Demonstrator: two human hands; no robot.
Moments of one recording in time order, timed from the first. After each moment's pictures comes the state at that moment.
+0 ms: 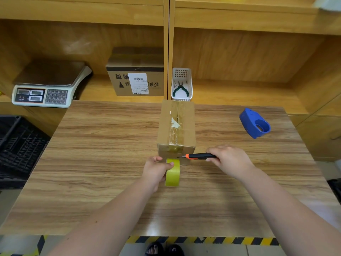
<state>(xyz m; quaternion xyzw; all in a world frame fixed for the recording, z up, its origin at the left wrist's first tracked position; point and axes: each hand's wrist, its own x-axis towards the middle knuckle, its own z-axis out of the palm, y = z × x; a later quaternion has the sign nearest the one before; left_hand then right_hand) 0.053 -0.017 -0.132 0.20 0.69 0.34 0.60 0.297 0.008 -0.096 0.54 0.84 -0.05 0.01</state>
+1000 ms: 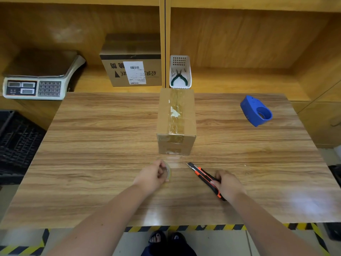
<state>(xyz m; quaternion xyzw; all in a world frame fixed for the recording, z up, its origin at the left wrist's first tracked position) 0.020 -0.045 -0.187 0.63 0.65 0.08 0.41 0.303 -0.064 -0.215 0.75 0.60 -0.28 0.03</state>
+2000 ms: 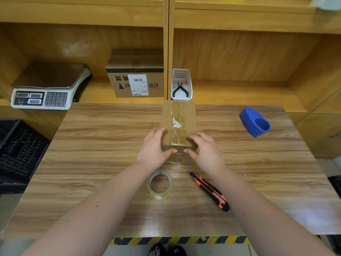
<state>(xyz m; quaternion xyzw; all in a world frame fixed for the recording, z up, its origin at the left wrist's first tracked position) 0.027 0.020 -0.105 0.68 0.63 0.26 0.27 0.217 0.013 -0.104 0.62 0.74 -0.19 -0.21</state>
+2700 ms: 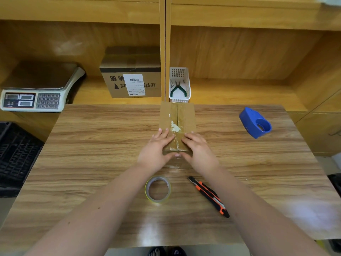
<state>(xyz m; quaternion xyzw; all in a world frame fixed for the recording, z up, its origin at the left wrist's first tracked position) 0.030 0.044 -0.120 0.75 0.58 0.18 0.27 0.209 0.037 -0.122 0.58 0.77 -0.20 -0.18</state>
